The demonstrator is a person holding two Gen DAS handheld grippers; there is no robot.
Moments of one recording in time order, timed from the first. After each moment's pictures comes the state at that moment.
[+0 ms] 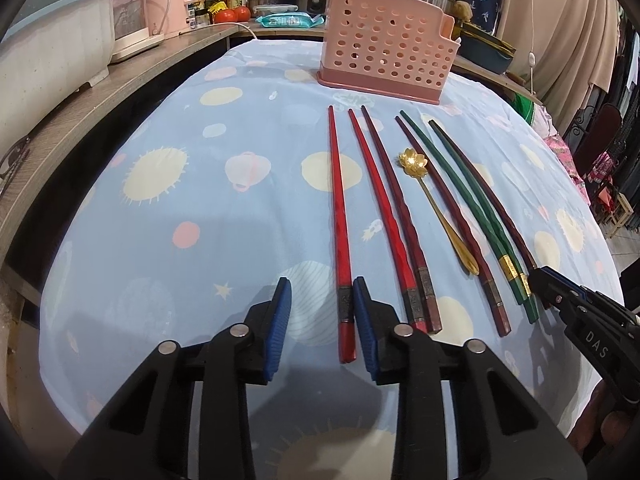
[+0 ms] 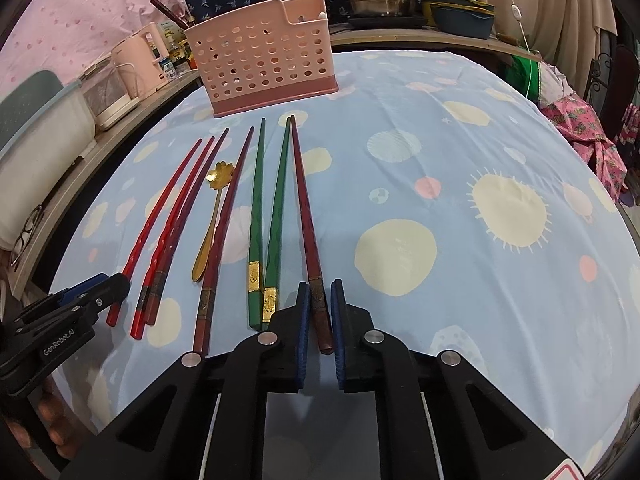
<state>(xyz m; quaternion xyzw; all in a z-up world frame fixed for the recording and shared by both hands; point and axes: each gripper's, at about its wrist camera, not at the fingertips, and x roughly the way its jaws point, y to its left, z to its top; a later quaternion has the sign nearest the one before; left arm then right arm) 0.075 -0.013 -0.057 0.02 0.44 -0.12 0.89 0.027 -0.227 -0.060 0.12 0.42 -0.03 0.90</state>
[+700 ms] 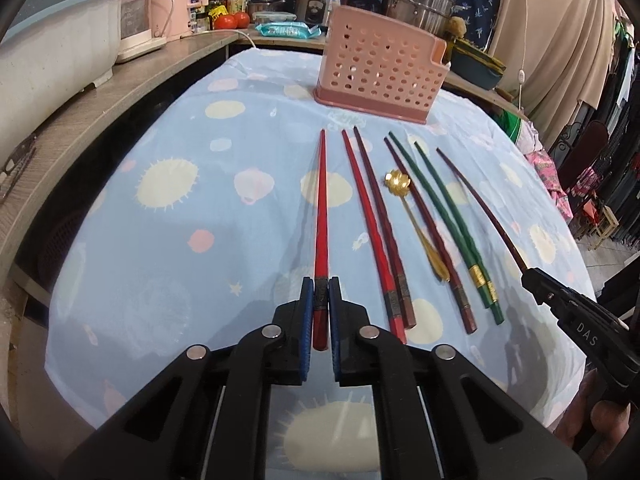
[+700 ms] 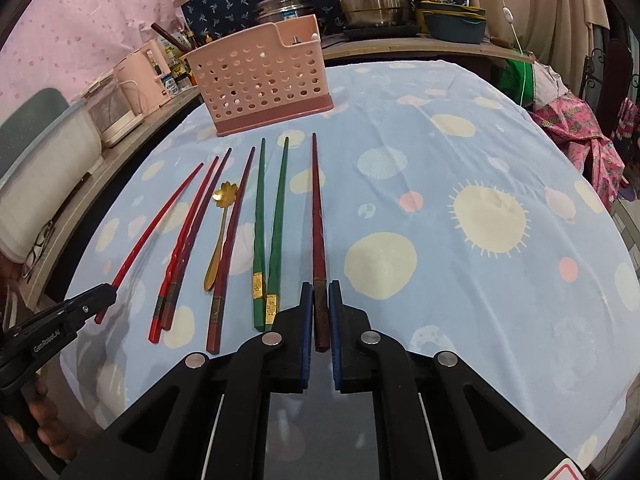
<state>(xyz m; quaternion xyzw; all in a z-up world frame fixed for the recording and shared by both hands) 0.064 0.002 -0.026 -0.01 0.43 -0.15 0.89 0.013 -0.240 -0.036 0.15 0.39 -0.03 0.91</state>
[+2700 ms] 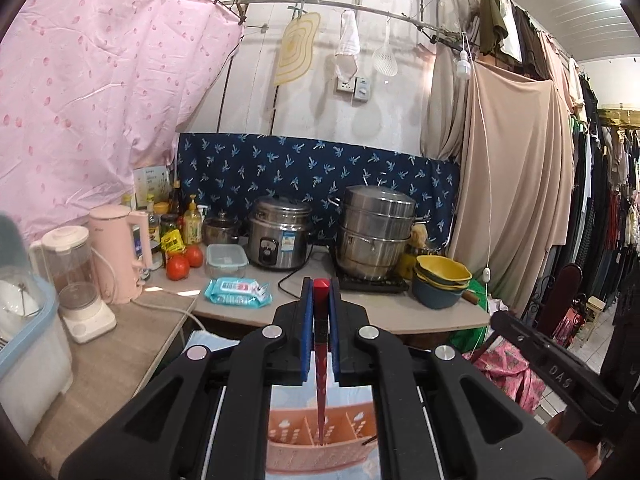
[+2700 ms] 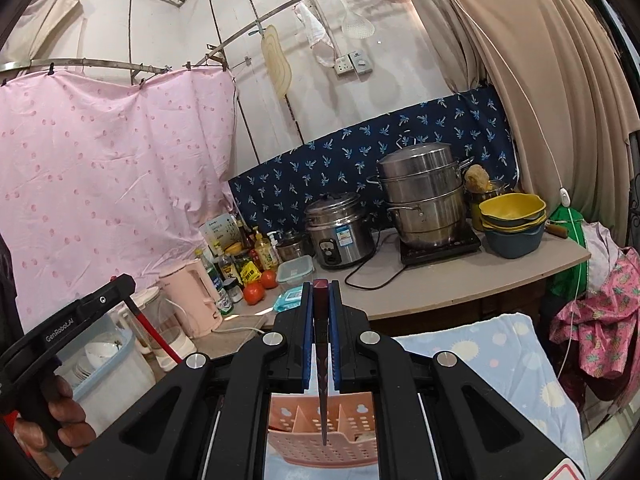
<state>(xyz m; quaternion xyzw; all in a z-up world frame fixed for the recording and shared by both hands) 0.252 -0.077 0.275 -0.05 0.12 -0.19 0.97 0.219 -0.312 0.244 0.17 0.12 0.02 0.98</state>
